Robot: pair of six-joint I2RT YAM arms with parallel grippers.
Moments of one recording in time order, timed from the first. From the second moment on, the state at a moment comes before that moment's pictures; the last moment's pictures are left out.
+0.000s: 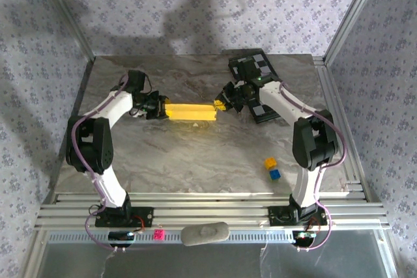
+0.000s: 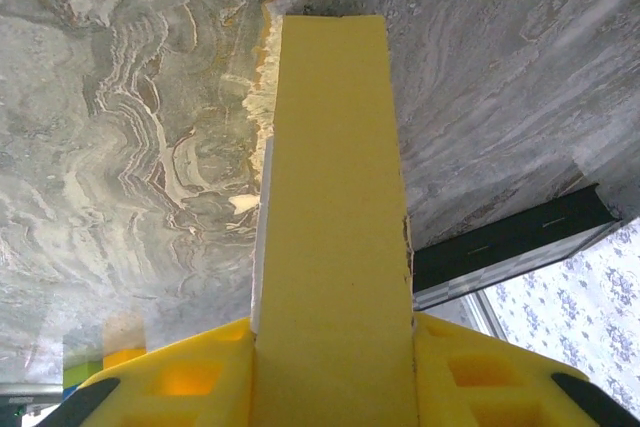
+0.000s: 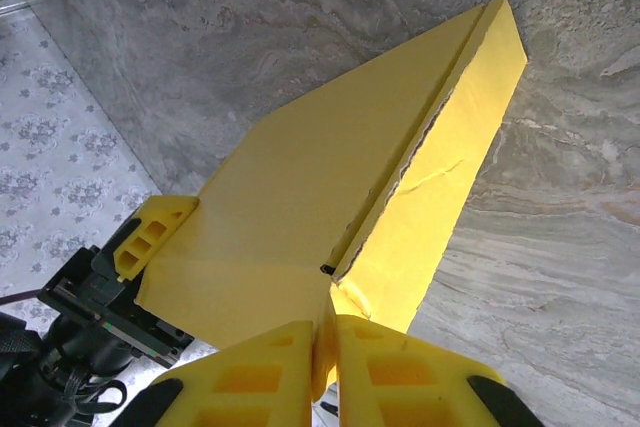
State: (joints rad) left arm -0.14 1.78 1.26 -0.61 0.59 -1.77; right arm 0.42 1.88 1.55 -0.68 -0.59 1.14
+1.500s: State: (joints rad) left arm -0.38 1.59 1.45 -0.99 -0.11 0.24; right arm 0.36 2.05 1.83 -0.95 -0.65 1.03
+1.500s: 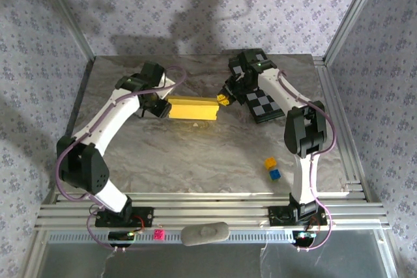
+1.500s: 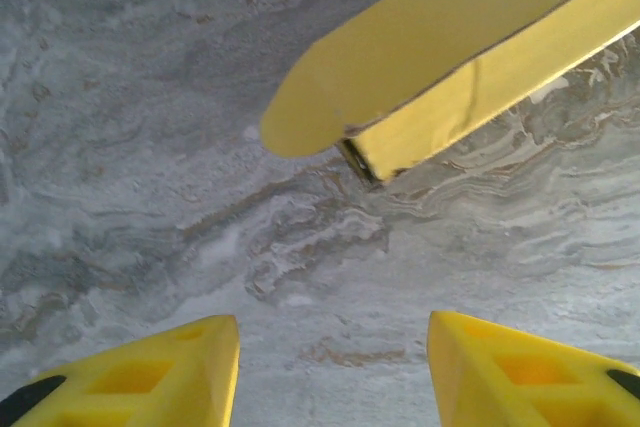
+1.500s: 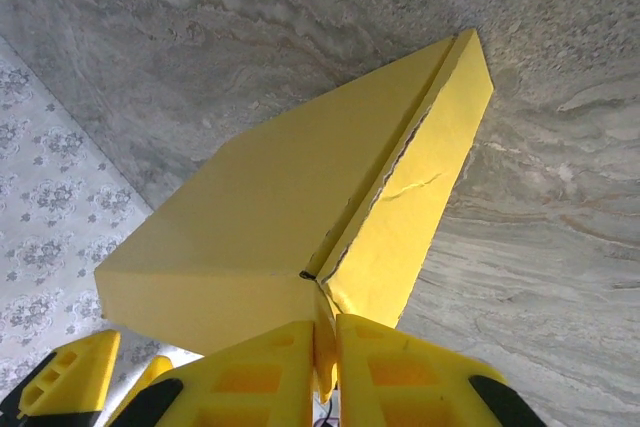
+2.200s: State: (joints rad) left arm -0.24 1.66 1.58 -0.92 0.37 0.39; right arm 0.34 2.14 1.97 -1.03 -0.67 1.00
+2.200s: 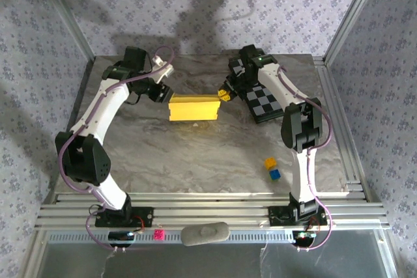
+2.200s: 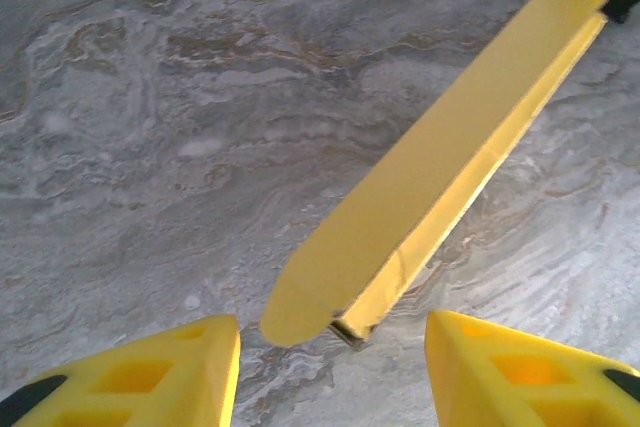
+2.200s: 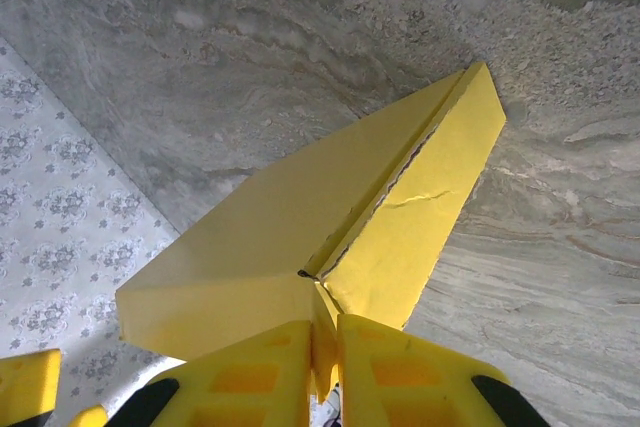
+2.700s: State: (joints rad) left arm -0.23 1.66 1.55 -0.94 0.39 0.46; right arm 0.34 2.16 2.00 -1.04 -0.67 1.00
